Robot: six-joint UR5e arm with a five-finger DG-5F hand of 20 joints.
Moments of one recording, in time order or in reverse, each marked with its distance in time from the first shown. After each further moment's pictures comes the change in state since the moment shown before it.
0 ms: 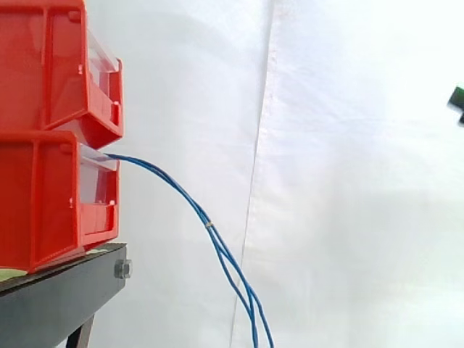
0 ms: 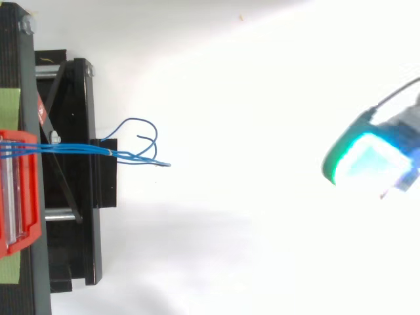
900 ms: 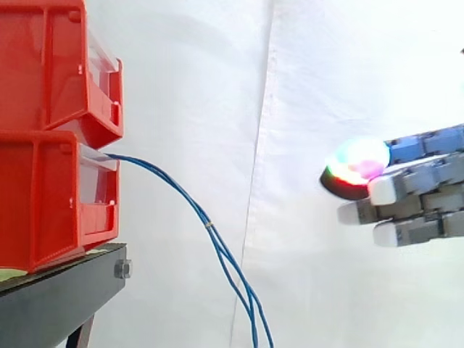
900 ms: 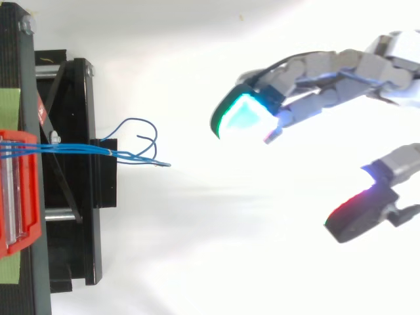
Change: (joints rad) arm 0.003 -0.261 0.060 0.356 0.153 -0.084
